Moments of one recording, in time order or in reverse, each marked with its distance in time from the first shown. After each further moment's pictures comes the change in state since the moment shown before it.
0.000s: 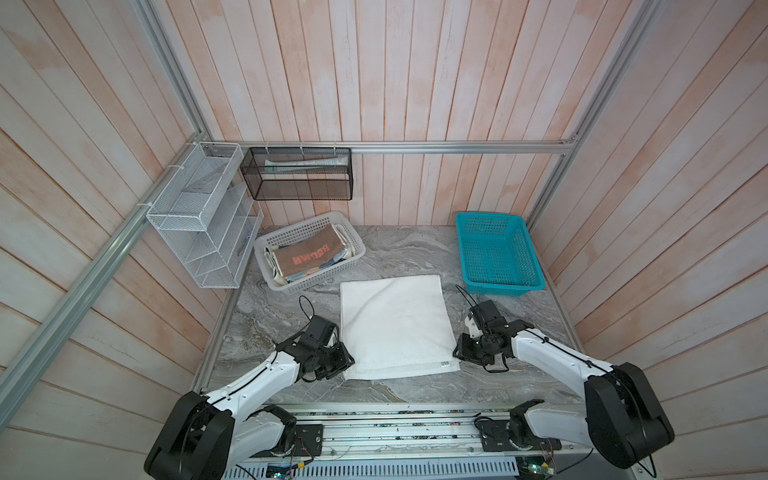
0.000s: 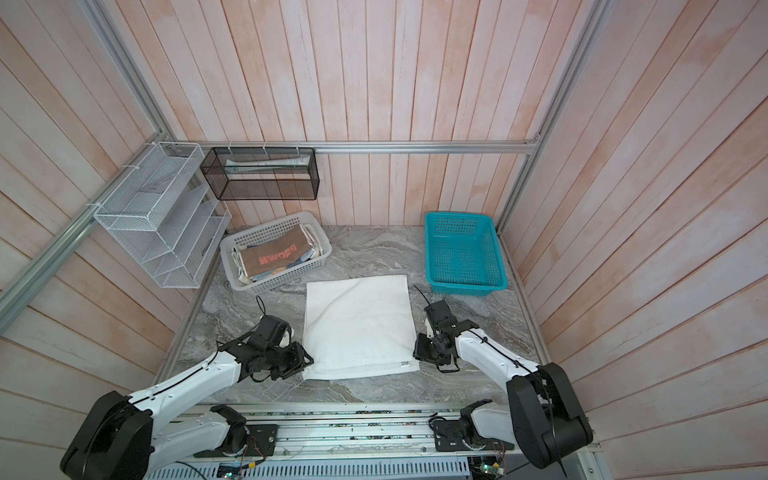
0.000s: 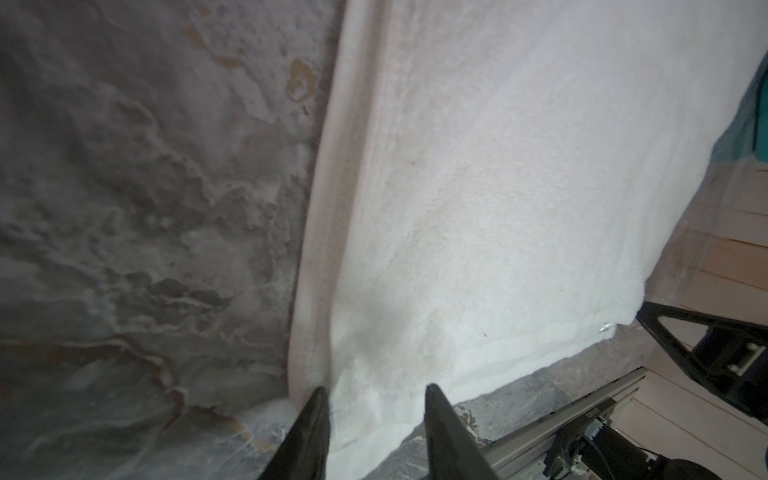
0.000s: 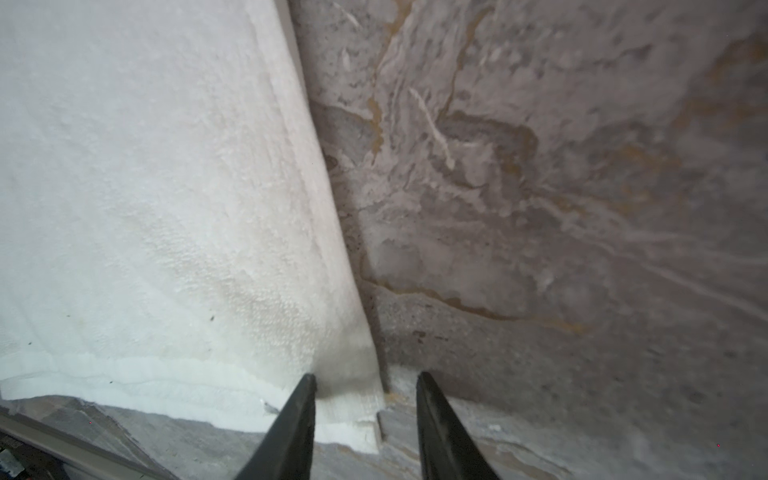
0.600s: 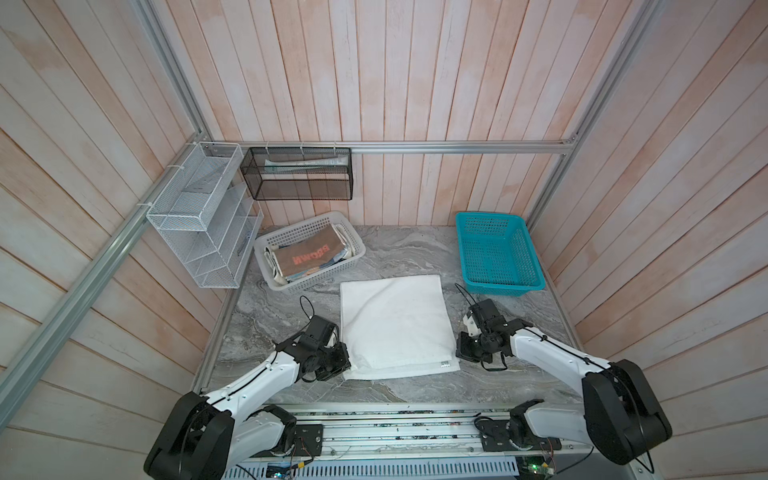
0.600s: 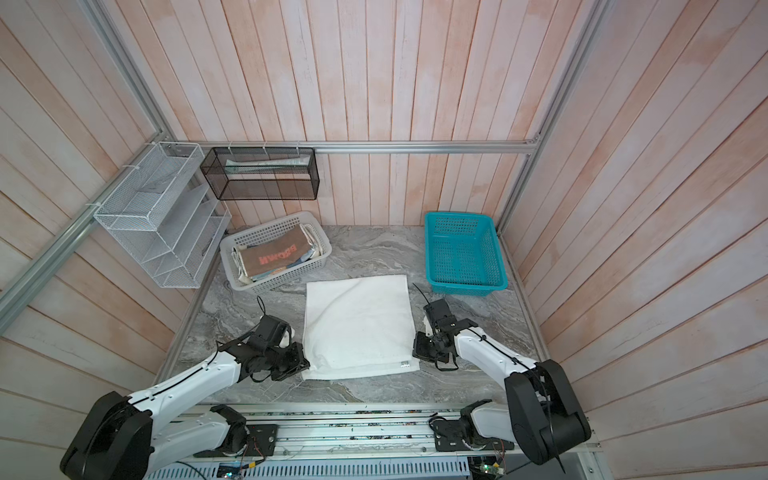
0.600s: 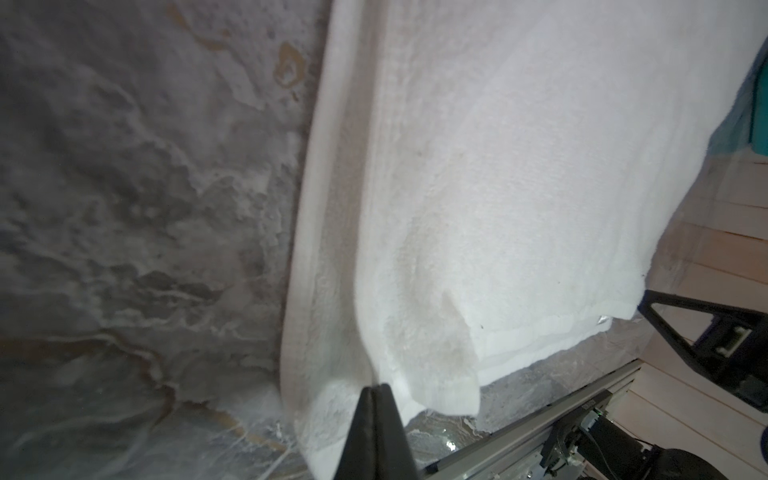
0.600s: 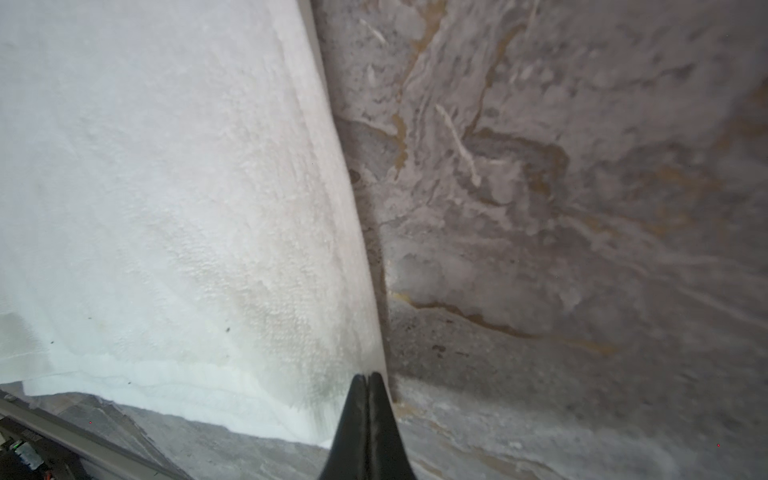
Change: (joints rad) left arm 0.000 -0.011 0.007 -0.013 0.014 0.007; right arm 0.000 0.003 0.018 0.015 -0.016 -0.001
